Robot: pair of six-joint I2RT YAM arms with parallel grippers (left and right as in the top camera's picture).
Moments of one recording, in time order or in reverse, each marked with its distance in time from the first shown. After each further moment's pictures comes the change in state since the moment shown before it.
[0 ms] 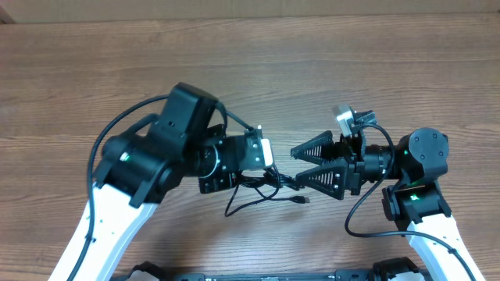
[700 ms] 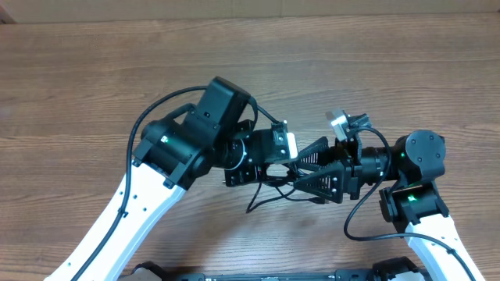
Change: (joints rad) left arm -0.093 0.101 0.000 0.106 0.028 -0.086; right arm 0.035 0.001 0.000 0.012 -0.034 0.032
